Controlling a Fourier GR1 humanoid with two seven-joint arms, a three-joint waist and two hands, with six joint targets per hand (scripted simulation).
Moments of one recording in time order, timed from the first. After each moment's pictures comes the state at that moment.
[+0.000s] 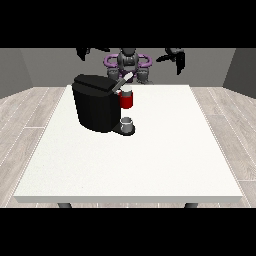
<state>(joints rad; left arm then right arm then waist) -0.52 0.01 0.29 -0.73 -0.31 -0.31 -0.30 -0.34 -0.19 -0.14 -1.25 0.04 -0.02 0.07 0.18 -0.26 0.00</state>
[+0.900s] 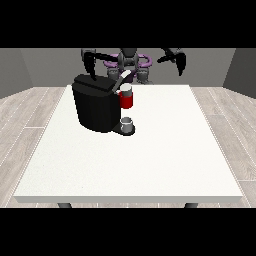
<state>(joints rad) -0.37 0.01 0.15 -1.14 -0.17 -0.27 -0.15 -0.54 -0.18 -0.19 -1.06 -0.05 0.00 0.10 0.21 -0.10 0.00</state>
